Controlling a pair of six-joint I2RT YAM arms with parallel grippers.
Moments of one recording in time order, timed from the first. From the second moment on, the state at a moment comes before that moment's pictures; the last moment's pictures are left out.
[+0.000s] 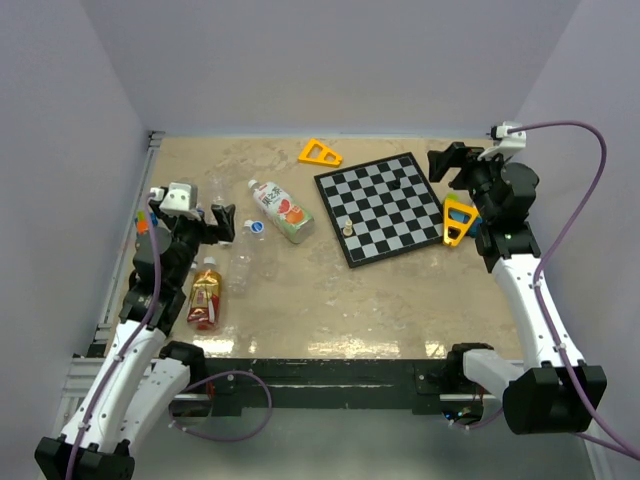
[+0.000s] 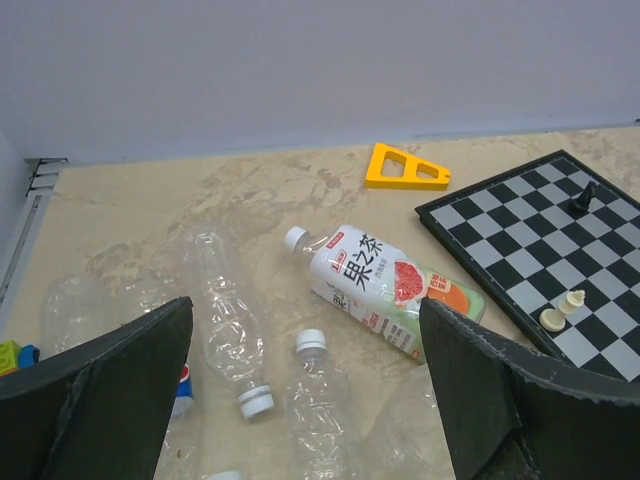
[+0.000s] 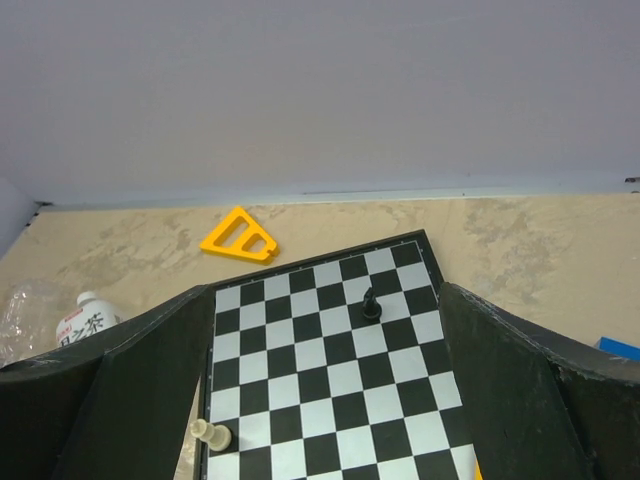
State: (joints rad) left arm -0.23 0.65 0.63 0.01 -0.06 -0.07; right arm 0.02 1.07 0.97 0.11 -0.15 0.25
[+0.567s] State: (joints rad) left arm -0.23 0.66 0.90 -0.21 0.06 -0.20; right arm 0.02 1.03 0.94 0.12 -0.30 0.19
